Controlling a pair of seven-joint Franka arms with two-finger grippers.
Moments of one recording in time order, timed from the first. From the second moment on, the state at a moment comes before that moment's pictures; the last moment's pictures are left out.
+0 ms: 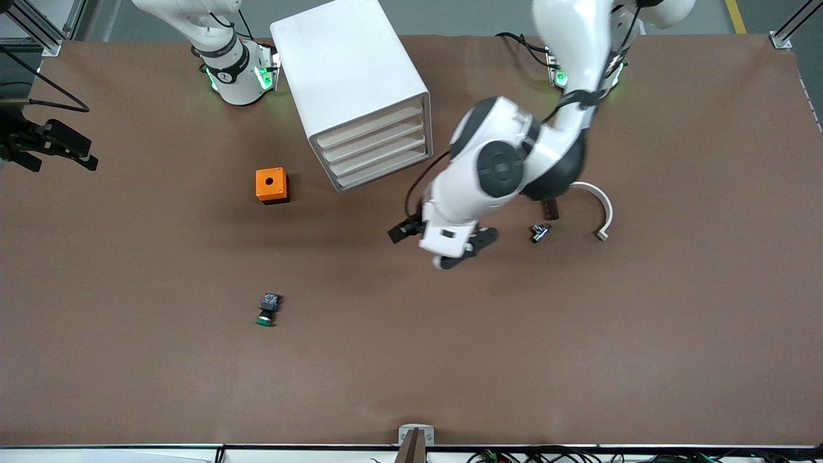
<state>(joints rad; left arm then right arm) -0.82 0.62 0.36 -1.14 -0.57 1.79 -0.97 -0.04 -0.07 -0.02 -1.64 0.02 1.58 -0.05</state>
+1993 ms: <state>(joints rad) -0.35 -0.10 0.31 -1.75 -0.05 1.75 -0.09 -0.04 -0.07 -0.03 -1.67 0.02 1.57 -0.03</state>
